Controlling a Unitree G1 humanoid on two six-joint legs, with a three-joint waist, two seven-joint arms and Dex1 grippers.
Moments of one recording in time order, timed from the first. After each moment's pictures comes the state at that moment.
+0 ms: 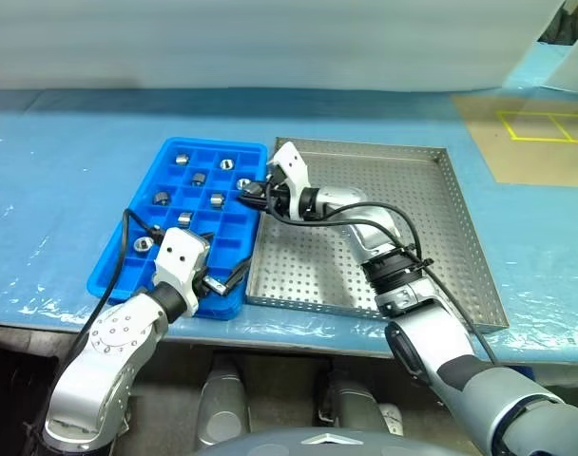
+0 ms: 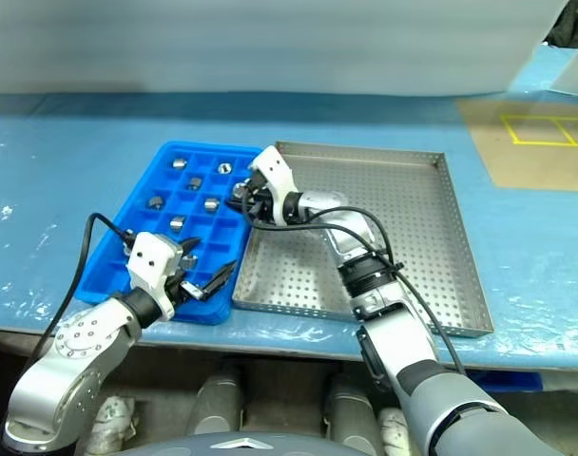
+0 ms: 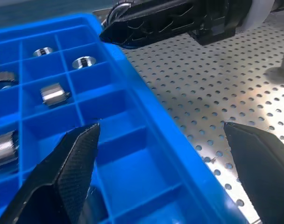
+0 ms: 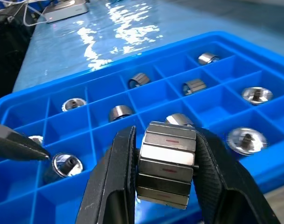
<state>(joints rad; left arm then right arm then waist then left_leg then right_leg) 0.15 0.41 0.04 -0.76 -0.31 0.67 -0.34 -0.89 -0.05 0.21 0.49 0.17 0.46 0.78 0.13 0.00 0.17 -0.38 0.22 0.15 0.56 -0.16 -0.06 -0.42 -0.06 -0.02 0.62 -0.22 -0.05</state>
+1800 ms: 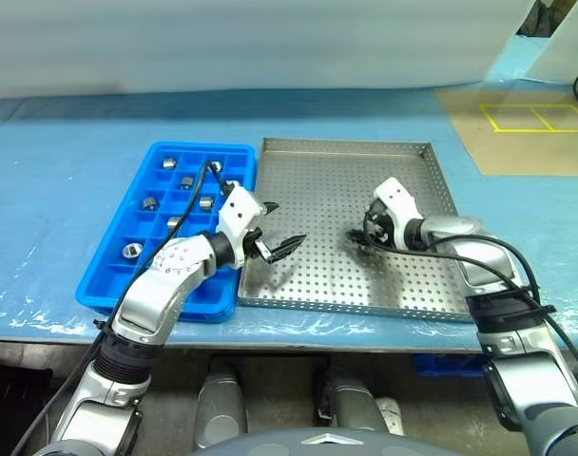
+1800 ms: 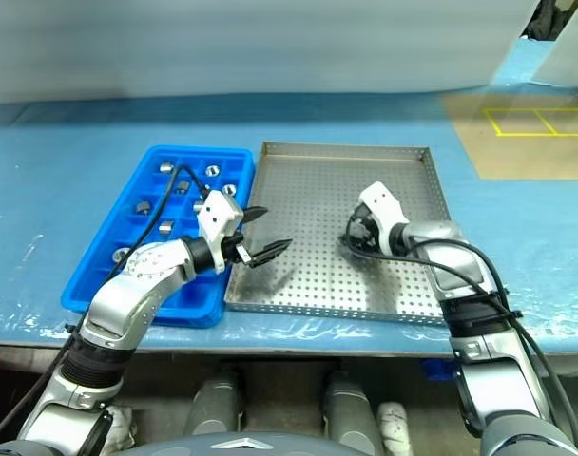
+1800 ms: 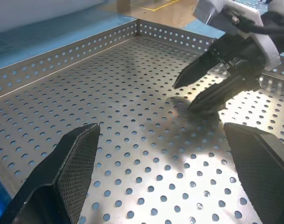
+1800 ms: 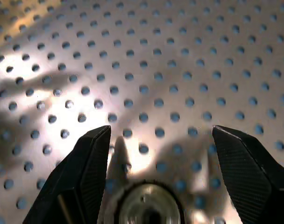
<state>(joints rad) -0.35 0.38 -0.19 -0.28 -0.31 0.50 -0.63 -0.52 -0.56 0.11 0.03 0.11 0.87 0.76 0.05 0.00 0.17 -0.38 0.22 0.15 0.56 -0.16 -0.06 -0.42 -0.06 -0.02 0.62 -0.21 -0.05</state>
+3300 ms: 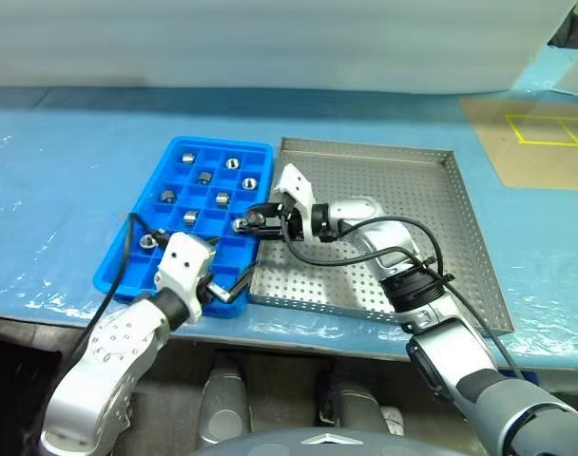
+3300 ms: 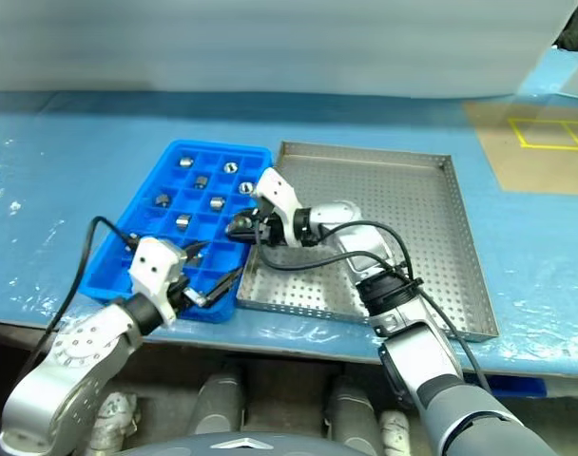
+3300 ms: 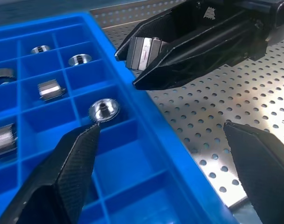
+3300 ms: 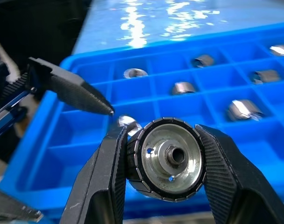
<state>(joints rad) 0.18 0.41 0.04 -0.85 -0.33 0.72 -0.35 -0.76 -0.18 0.32 0.22 0.20 0.49 1.01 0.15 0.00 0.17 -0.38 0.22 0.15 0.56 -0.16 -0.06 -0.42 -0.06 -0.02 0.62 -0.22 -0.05</state>
